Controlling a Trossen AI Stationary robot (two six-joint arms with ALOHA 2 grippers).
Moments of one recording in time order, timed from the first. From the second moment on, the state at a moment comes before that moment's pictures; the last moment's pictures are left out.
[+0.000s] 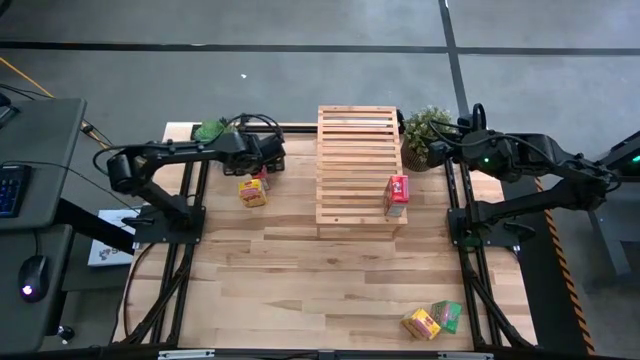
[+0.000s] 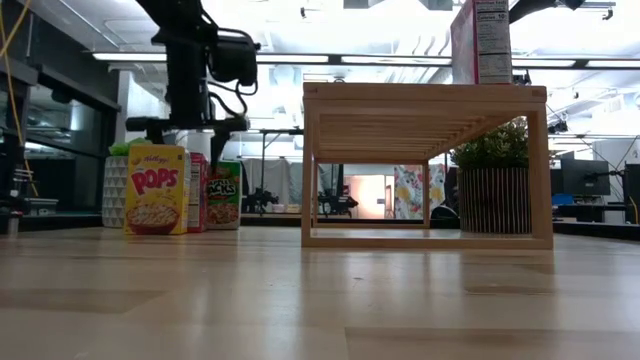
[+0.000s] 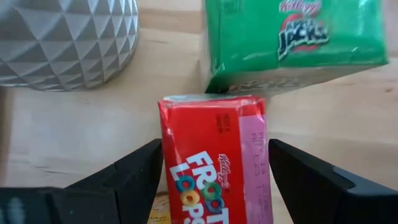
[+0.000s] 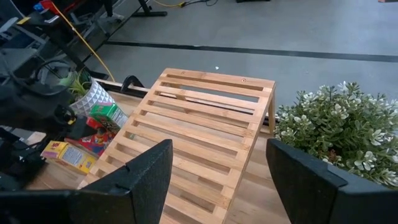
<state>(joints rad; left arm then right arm) 0.44 1.52 1.04 -0.92 -0.33 -1.20 -0.05 0.89 1.32 -1.13 0.71 0.86</state>
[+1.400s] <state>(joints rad) 0.43 1.15 1.11 -0.85 -0.04 -0.93 -0.06 0.89 1.32 -1.13 0.71 0.88</state>
